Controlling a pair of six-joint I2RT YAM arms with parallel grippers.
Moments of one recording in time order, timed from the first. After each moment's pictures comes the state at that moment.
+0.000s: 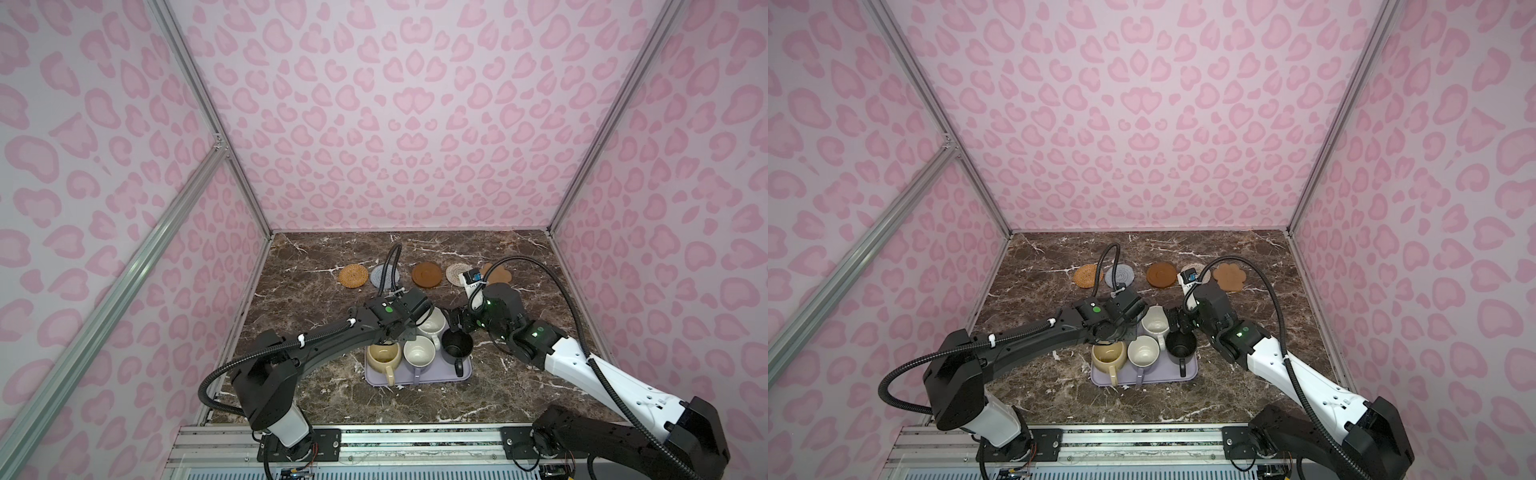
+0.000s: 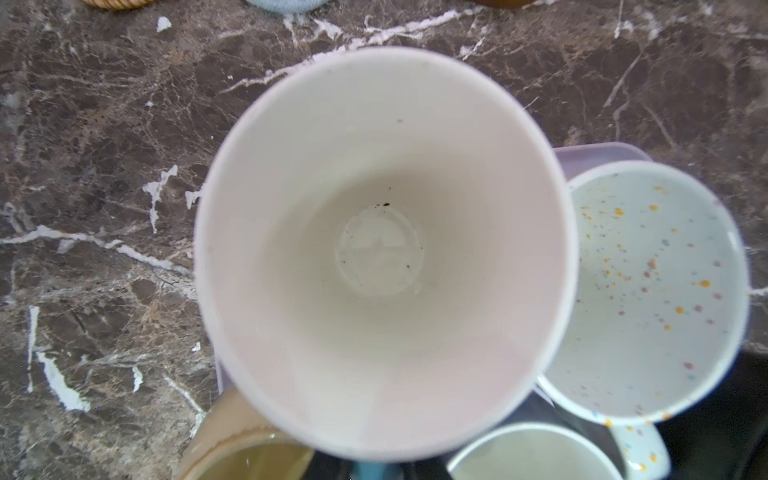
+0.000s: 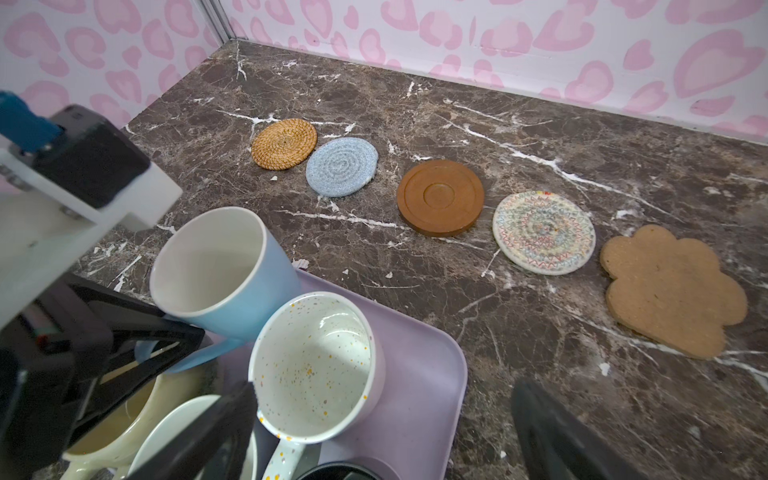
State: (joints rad) left arm -0.91 1.60 1.21 -0.80 -0.31 -0.81; right arm 0.64 1.11 0.78 -0.26 0.07 0.19
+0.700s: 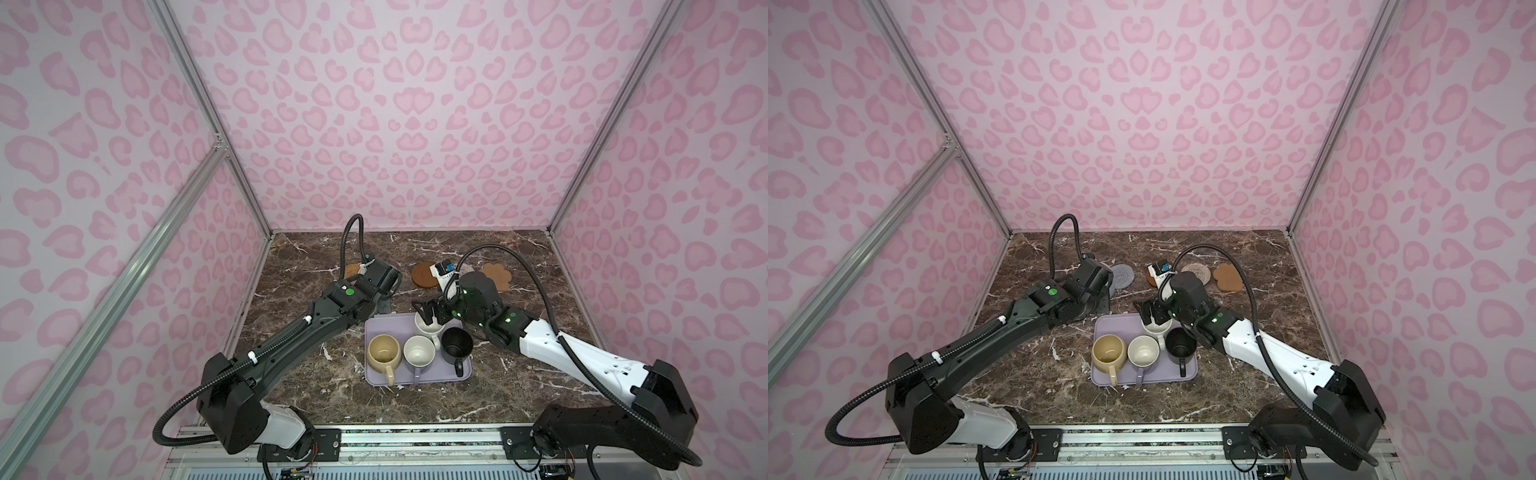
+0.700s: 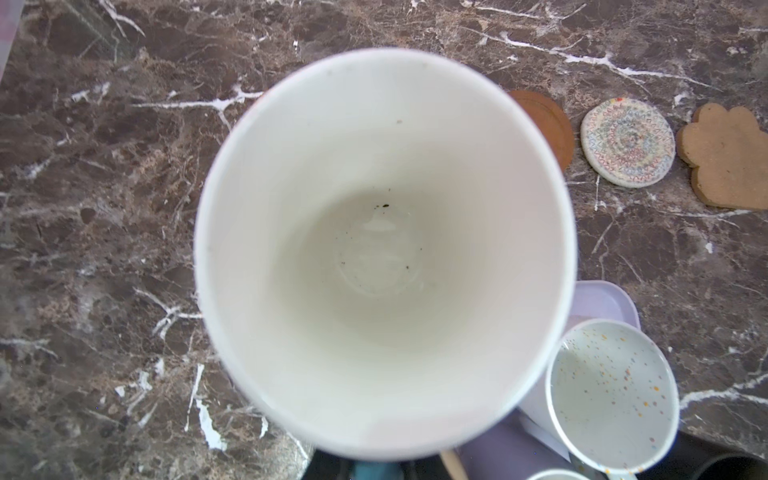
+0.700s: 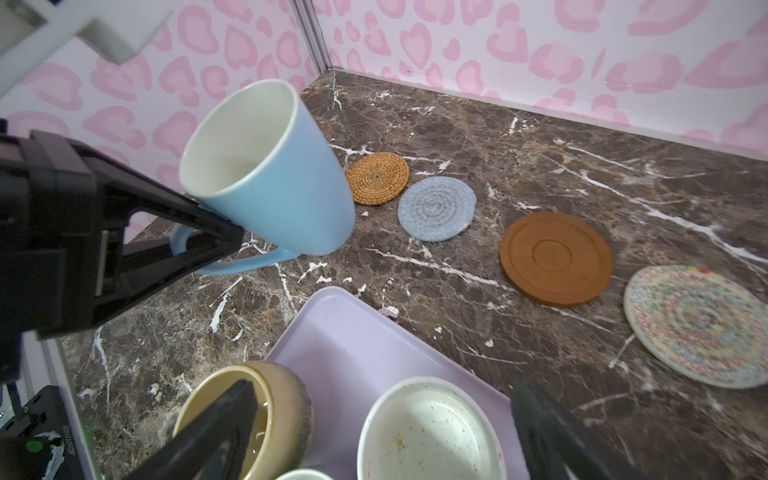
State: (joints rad) left arm -0.70 1.45 1.29 -0.83 -0.39 -0.60; right arm 0.72 1.34 0.95 -0.11 -0.06 0.23
